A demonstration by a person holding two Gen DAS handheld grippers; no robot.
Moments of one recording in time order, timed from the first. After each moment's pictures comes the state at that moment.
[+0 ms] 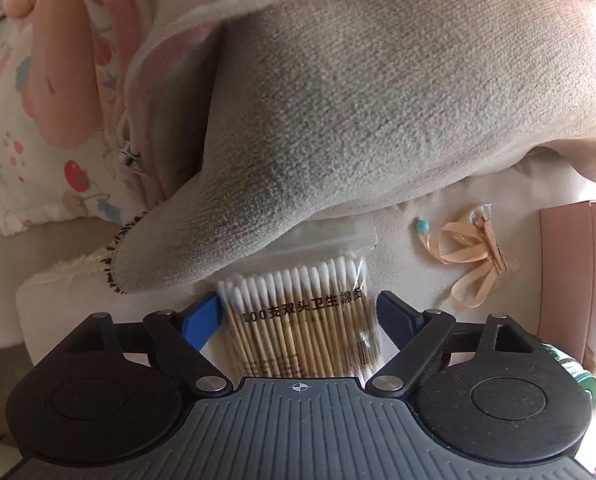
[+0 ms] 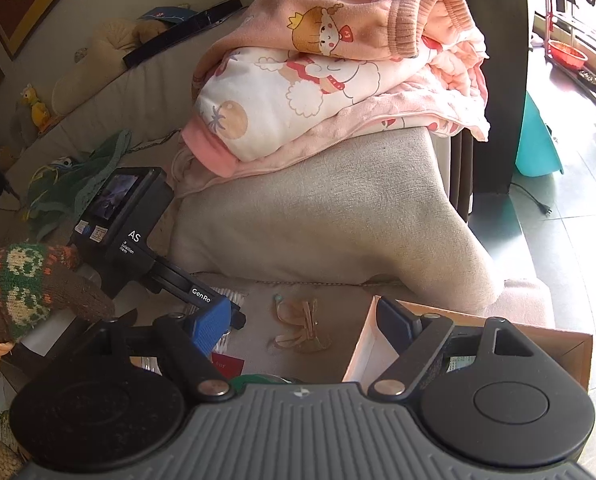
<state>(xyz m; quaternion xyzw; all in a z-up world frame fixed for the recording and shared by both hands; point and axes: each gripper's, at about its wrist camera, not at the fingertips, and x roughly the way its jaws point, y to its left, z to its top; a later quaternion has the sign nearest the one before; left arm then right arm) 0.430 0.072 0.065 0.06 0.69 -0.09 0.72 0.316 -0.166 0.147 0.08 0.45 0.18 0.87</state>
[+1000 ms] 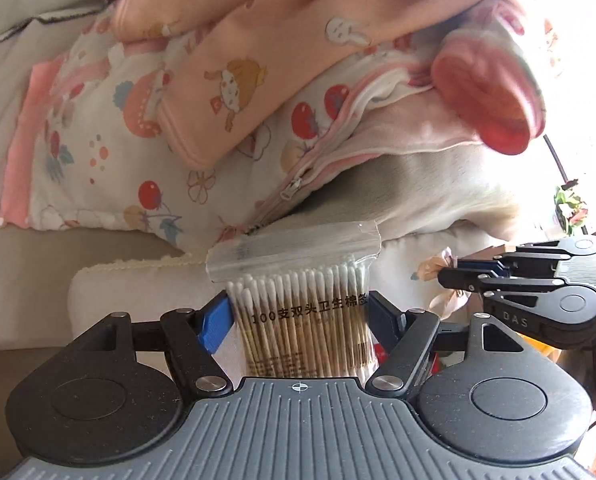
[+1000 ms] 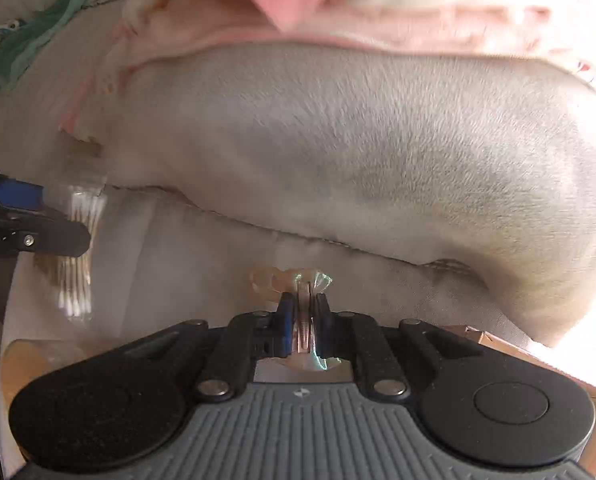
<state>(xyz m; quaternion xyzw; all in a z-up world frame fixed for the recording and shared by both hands) 0.372 0.192 0.161 -0.08 0.57 -0.15 0.80 0.382 -0.051 0.085 -0.07 0.58 0.16 0.79</state>
